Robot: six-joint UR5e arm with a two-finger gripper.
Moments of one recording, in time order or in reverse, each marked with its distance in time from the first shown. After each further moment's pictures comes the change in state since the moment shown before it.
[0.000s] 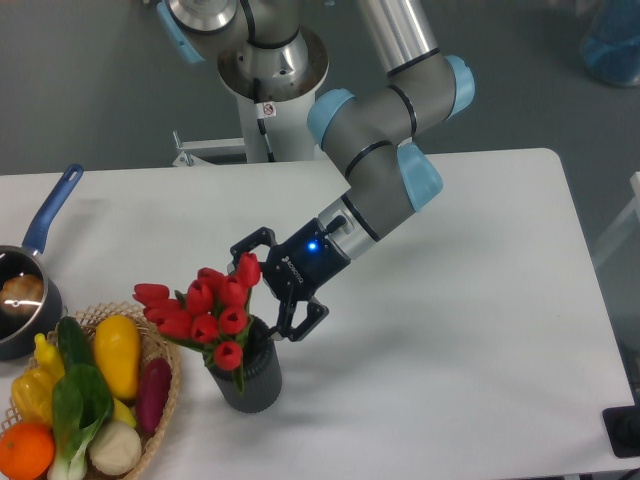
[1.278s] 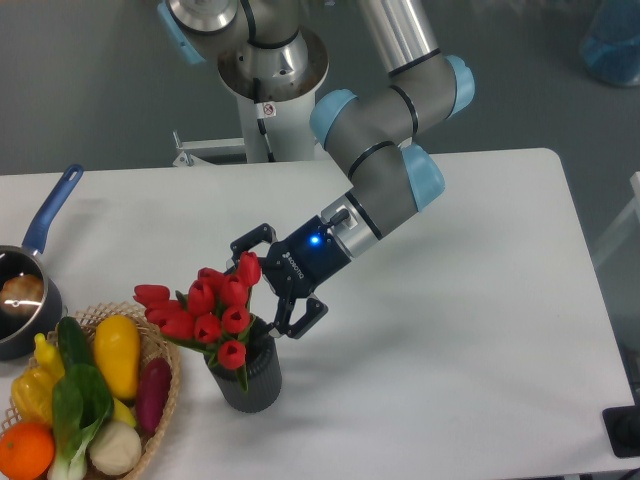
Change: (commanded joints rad) arm 0.014 -0.005 -0.008 0.002 -0.011 0.098
